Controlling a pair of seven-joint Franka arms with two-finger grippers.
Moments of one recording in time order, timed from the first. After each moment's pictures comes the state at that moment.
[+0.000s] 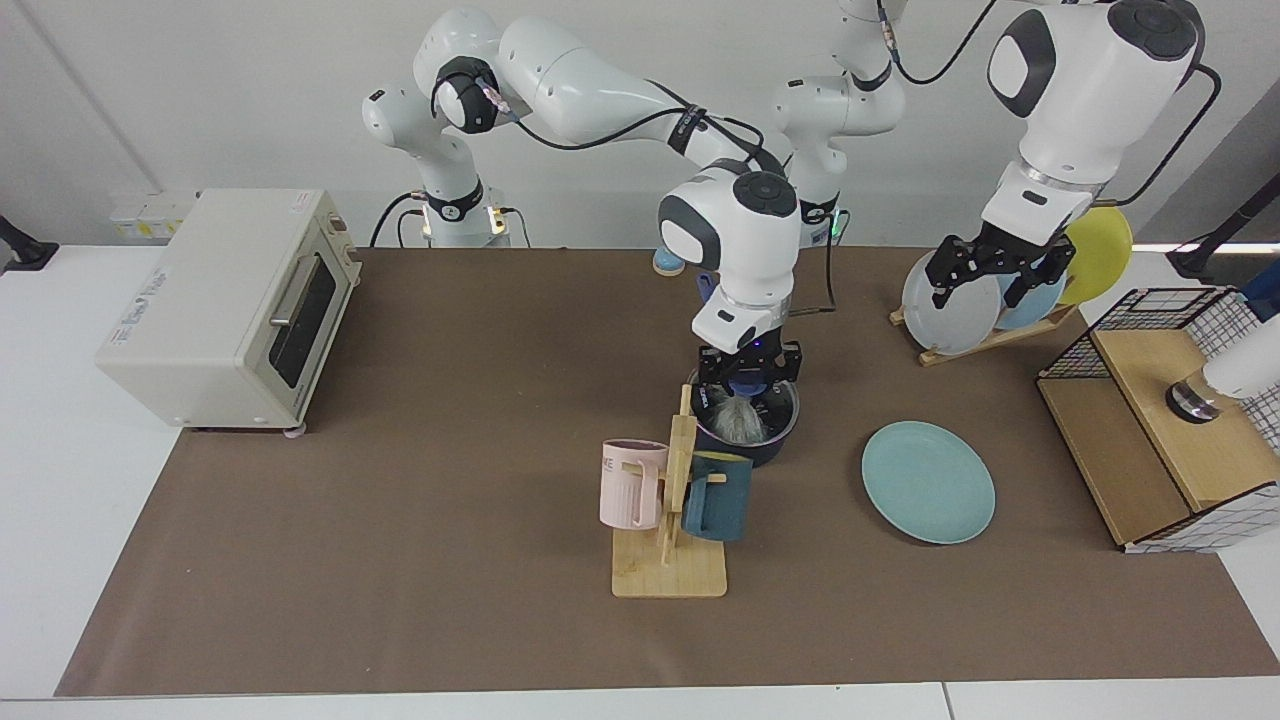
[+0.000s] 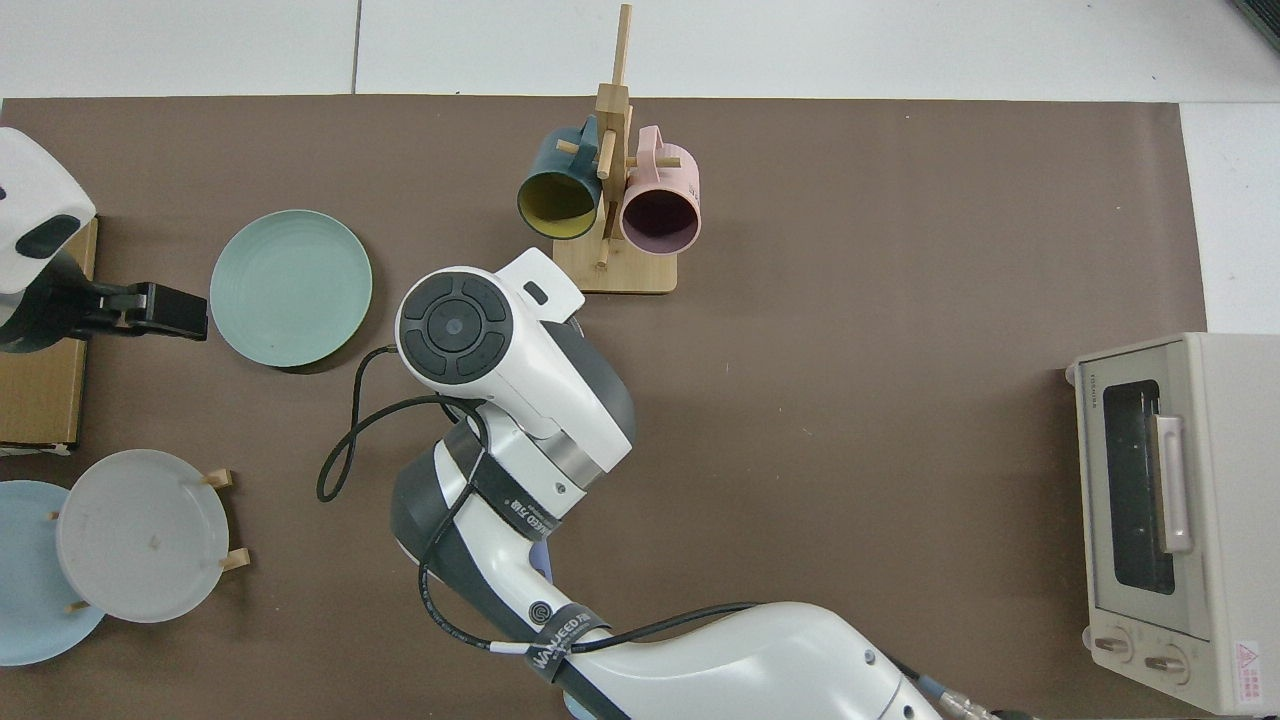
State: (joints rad) left arm -0.02 0.03 -0.02 -1.62 0.02 1.68 0.02; right arm 0.74 0.78 -0.04 -1.02 0.02 1.95 0.76
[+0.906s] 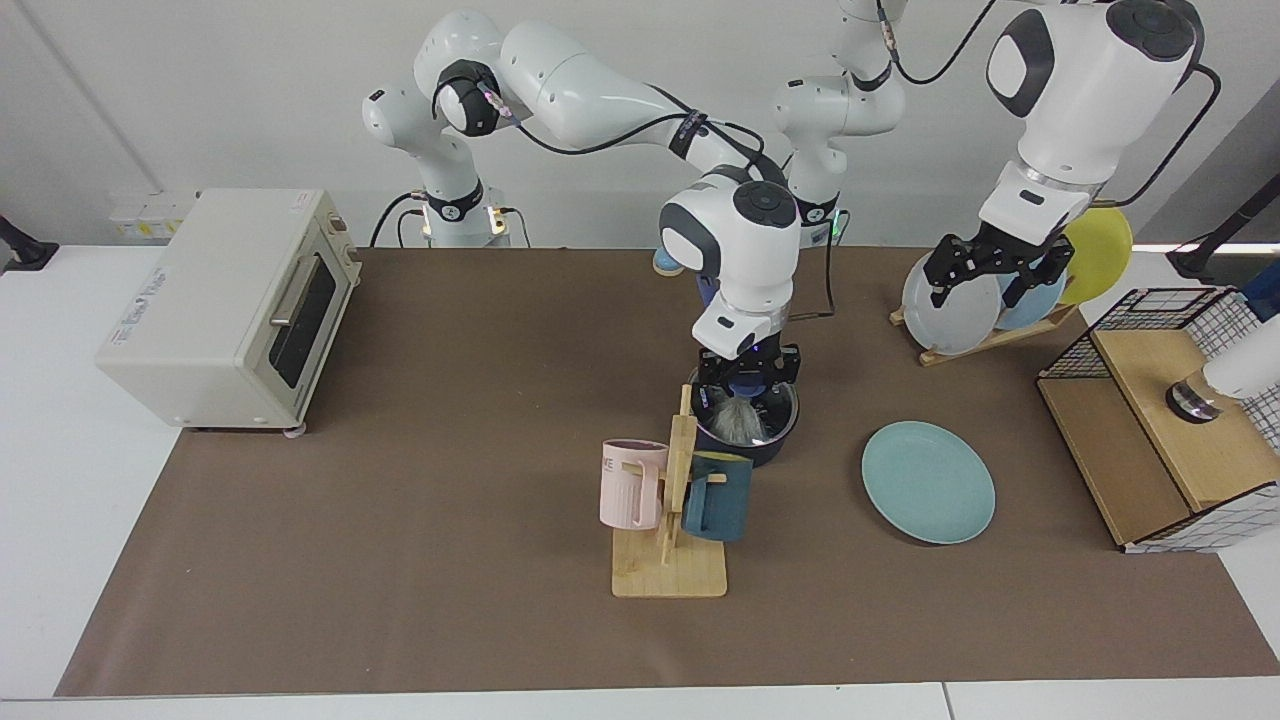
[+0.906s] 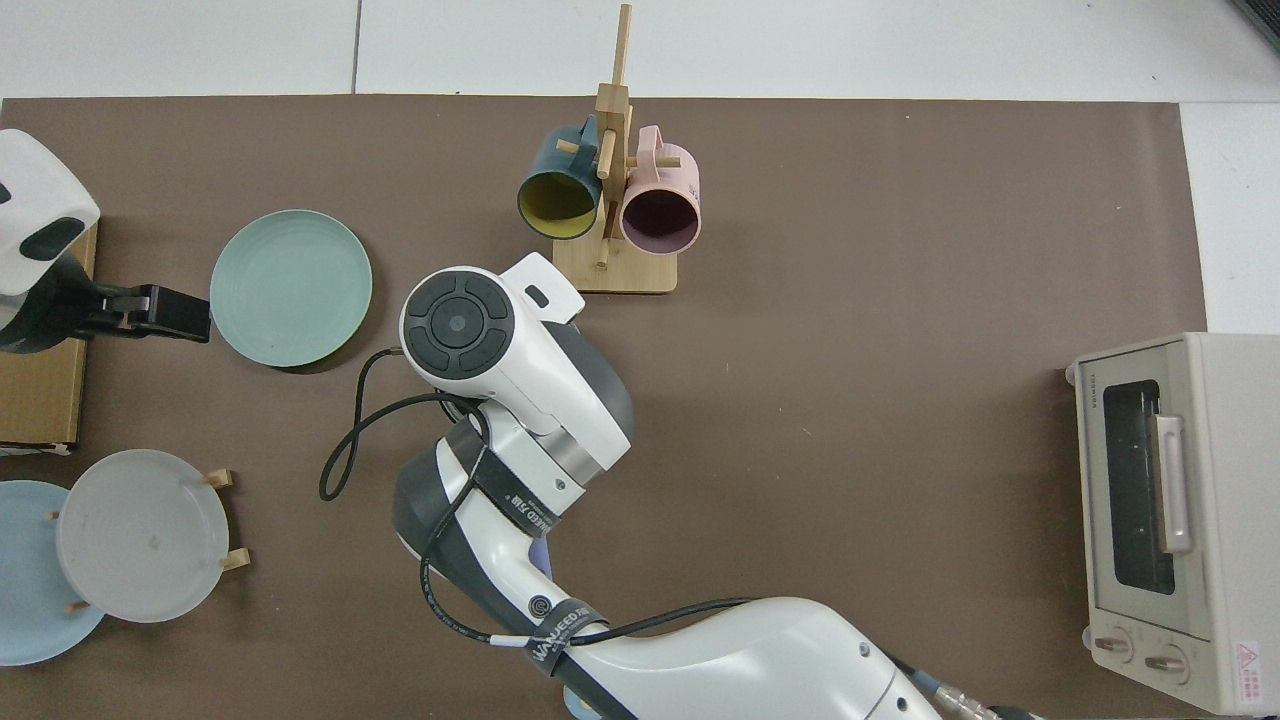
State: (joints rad) left arm -0.02 0.03 -0.02 -1.61 0.02 1.68 0.03; right arm 0.74 0.79 -0.03 -1.02 0.03 1.94 0.76
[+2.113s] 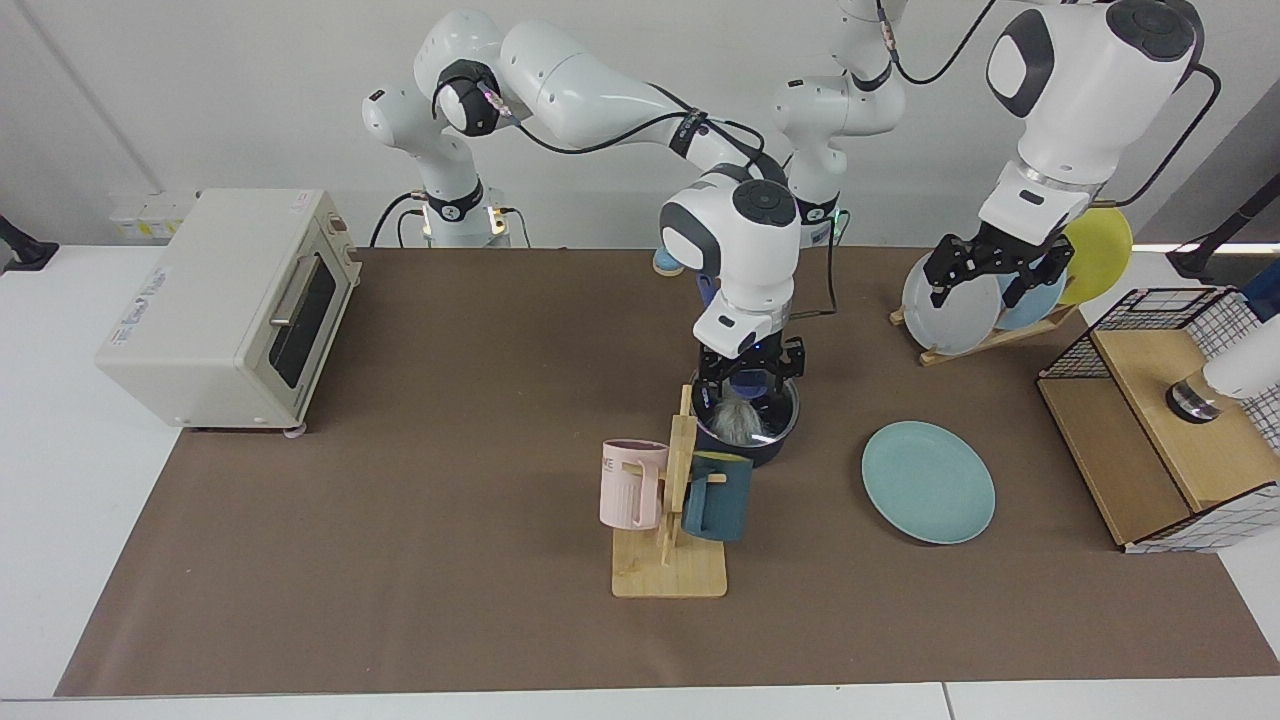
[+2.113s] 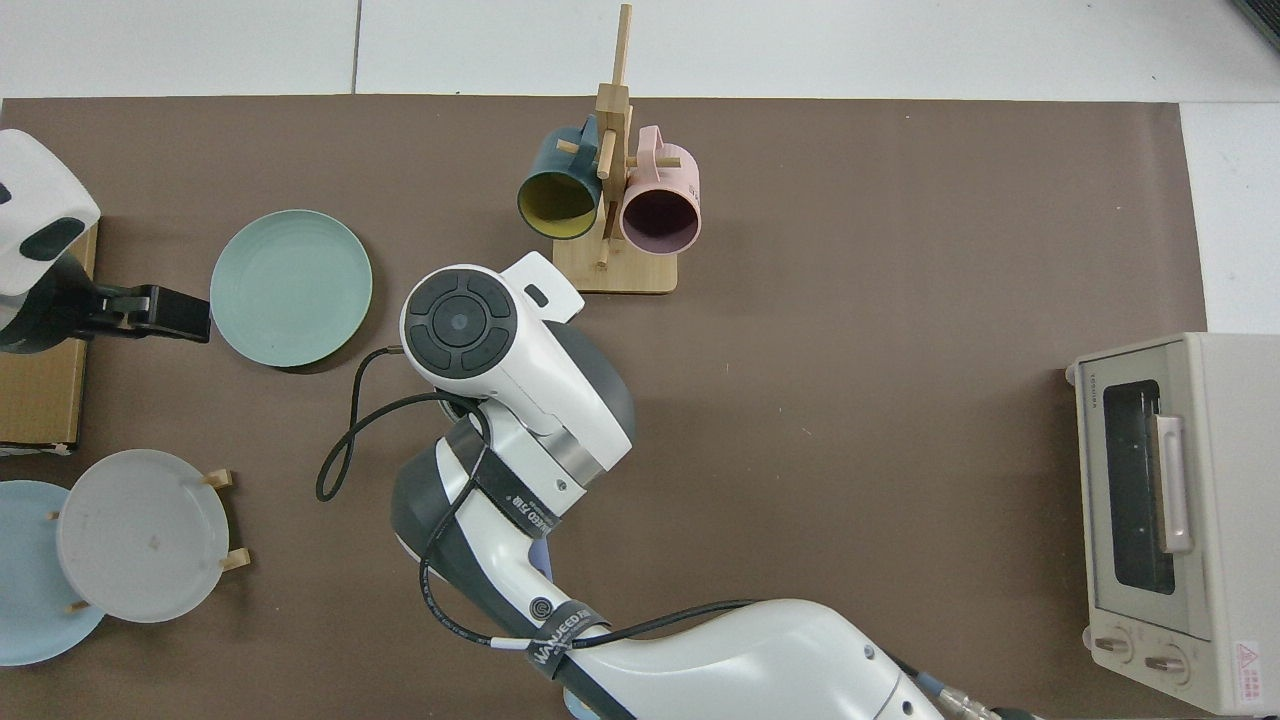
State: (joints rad) left arm -0.02 0.03 -0.02 -1.61 0.02 1.68 0.03; right arm 0.74 0.79 -0.03 -1.02 0.04 1.95 0.76
